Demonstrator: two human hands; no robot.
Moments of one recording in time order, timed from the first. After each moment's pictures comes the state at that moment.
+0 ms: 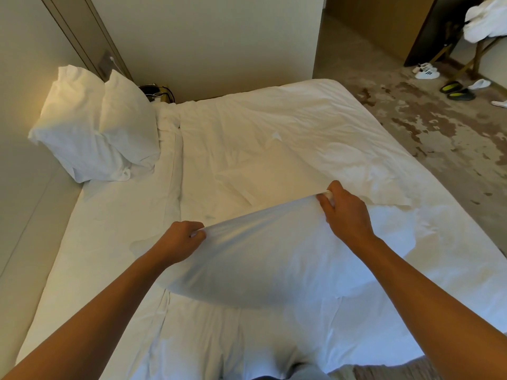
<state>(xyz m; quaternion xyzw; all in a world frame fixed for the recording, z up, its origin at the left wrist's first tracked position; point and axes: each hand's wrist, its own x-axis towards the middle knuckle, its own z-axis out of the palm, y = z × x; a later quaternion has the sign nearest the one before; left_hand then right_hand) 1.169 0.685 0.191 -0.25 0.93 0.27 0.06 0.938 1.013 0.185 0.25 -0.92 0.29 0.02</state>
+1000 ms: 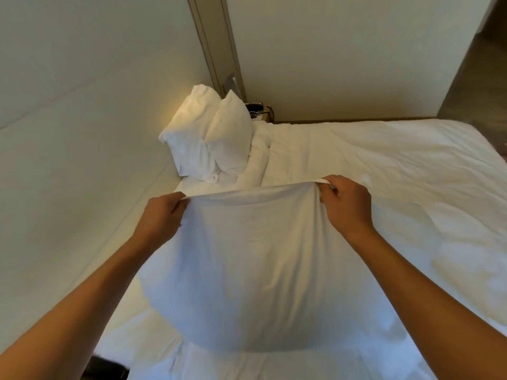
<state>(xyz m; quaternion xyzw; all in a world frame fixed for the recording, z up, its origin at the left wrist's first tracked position) 1.209 0.621 0.321 -0.46 0.86 0.15 -0.18 0.880 0.823 0.267 0.41 -0.78 0.47 -0.01</state>
